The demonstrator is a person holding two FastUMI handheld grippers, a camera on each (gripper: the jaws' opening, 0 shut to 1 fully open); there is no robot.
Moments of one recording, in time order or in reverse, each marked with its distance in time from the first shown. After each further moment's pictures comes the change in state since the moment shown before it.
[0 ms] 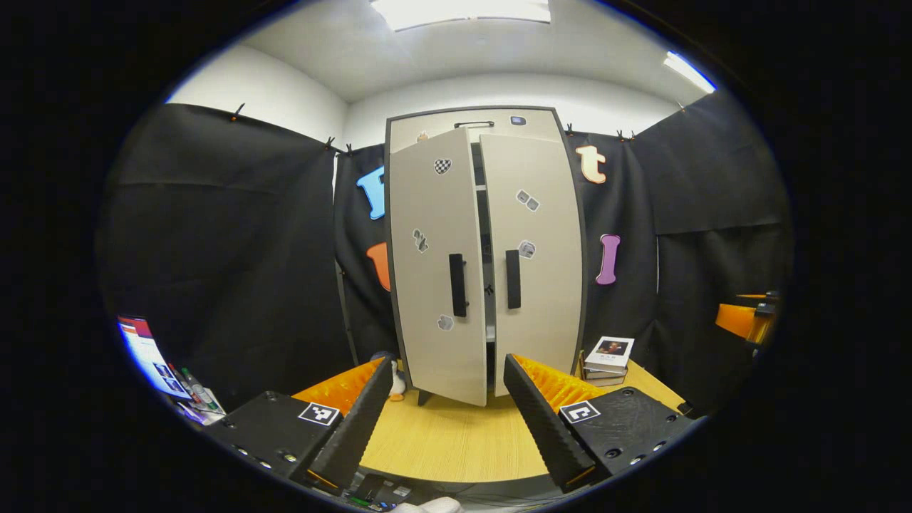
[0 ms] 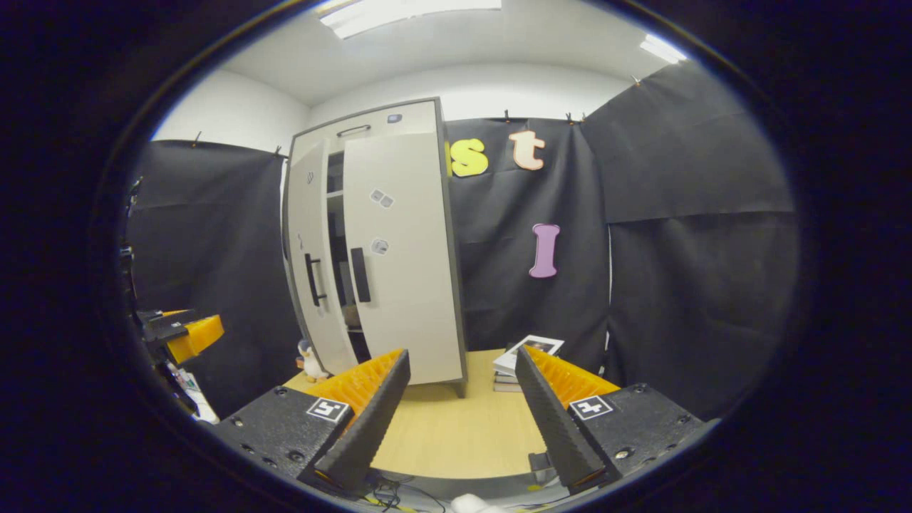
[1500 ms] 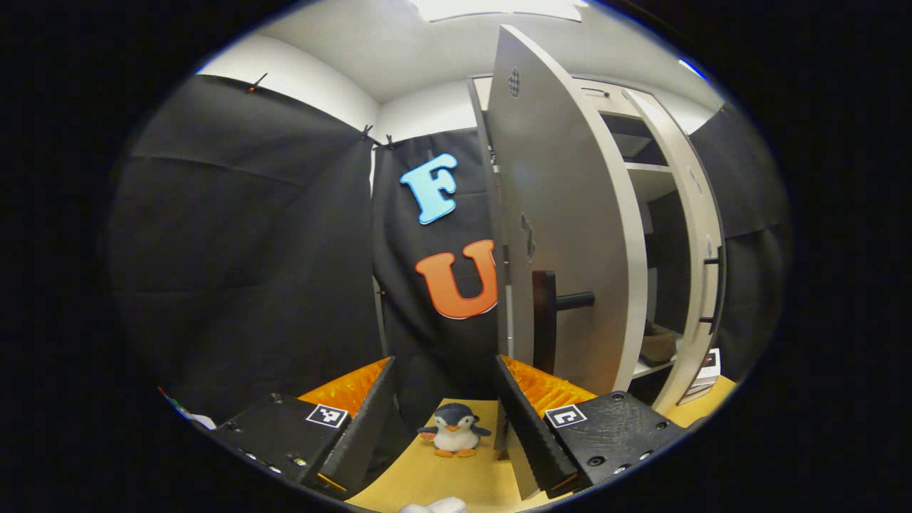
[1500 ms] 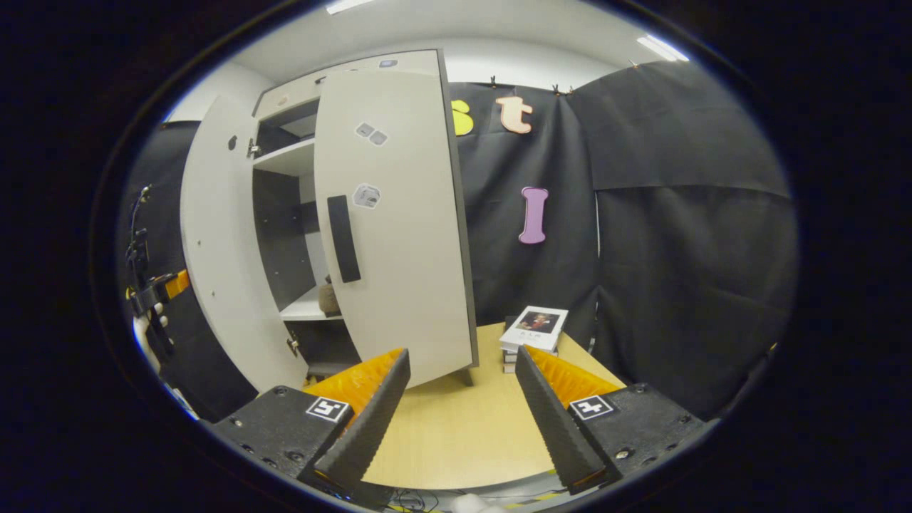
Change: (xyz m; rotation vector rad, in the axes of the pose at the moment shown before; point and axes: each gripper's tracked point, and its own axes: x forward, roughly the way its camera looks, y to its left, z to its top) left arm 0.277 0.206 0.001 0.006 -0.088 0.072; right arm 0.125 0.079 -0.058 0.044 0.117 -0.187
